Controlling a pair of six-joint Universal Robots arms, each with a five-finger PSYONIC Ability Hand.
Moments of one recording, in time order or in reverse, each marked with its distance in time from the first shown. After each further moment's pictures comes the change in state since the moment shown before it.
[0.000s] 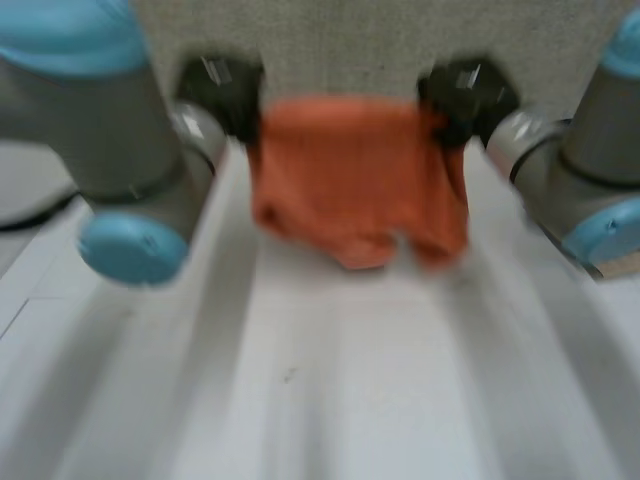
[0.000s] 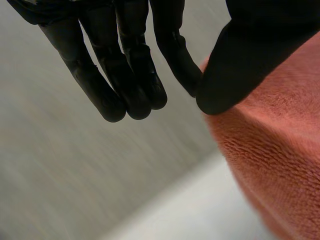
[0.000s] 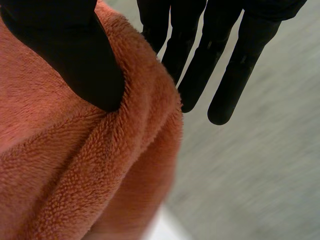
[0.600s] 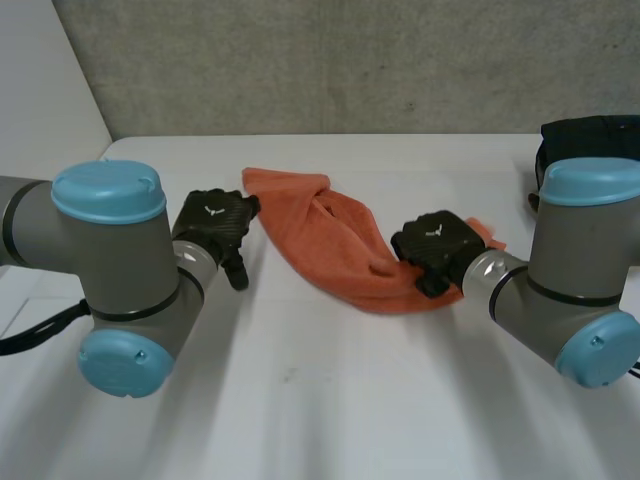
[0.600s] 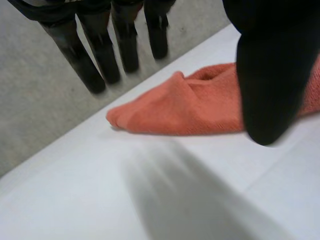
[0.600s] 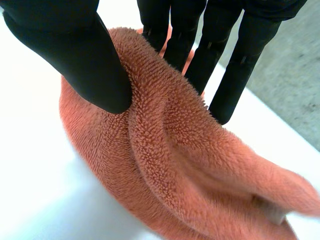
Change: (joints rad) left arm 0.050 0.028 -0.576 0.153 0.072 -0.020; right arm 0.035 -0.016 0.492 0.050 -0.051 -0.123; left_hand -0.811 -0.775 -0.761 -0.783 -0.735; right_hand 0.000 0.000 0.013 0.010 0.020
